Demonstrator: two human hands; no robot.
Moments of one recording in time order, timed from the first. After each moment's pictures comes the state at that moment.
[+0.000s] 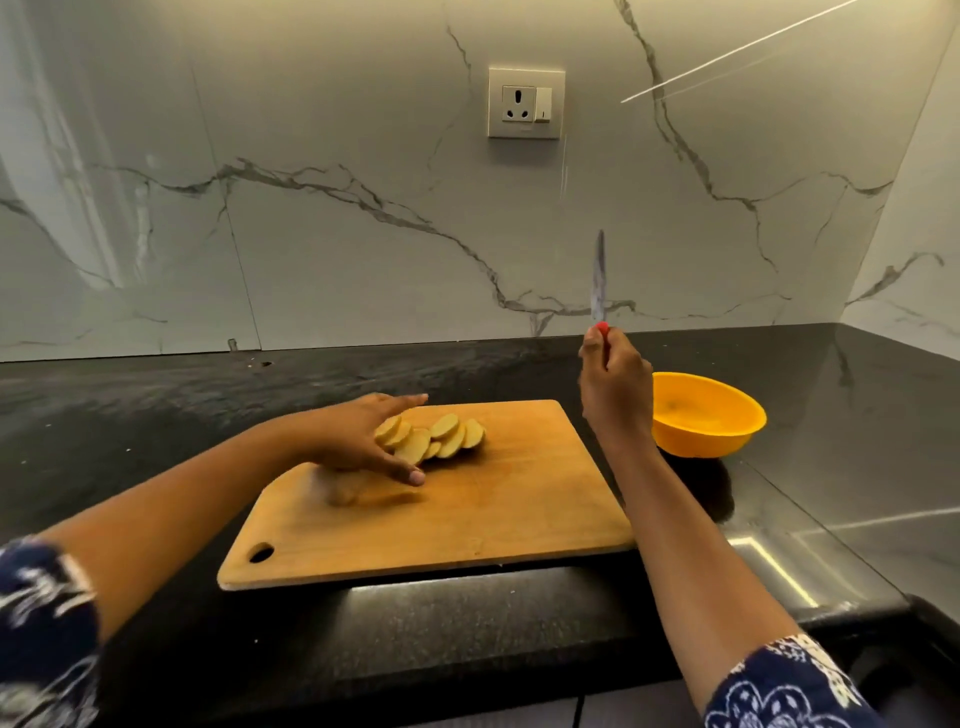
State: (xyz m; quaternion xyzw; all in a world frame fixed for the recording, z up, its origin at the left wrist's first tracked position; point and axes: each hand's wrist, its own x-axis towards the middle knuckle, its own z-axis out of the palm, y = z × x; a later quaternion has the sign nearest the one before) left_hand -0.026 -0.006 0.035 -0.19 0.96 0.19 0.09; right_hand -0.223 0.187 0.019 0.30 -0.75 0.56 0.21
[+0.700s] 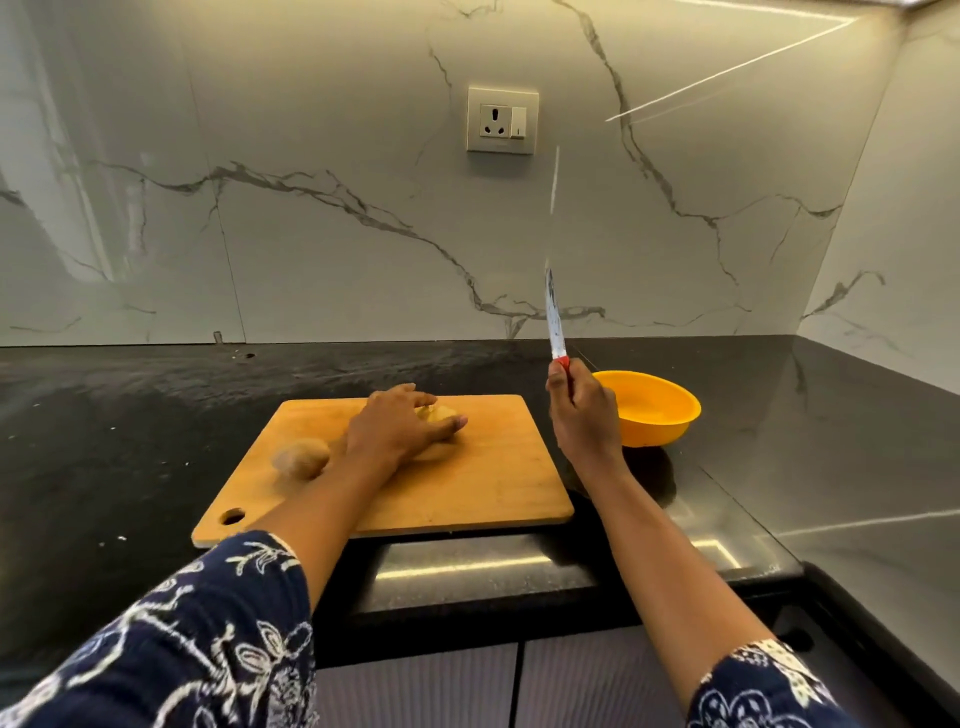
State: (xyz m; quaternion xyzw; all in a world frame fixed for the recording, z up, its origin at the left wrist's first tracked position) left_hand -0.082 0.057 -0.009 -0.32 0.92 0.16 -0.18; right_hand -0.210 0.230 -0.003 0.36 -0.75 0.53 0.17
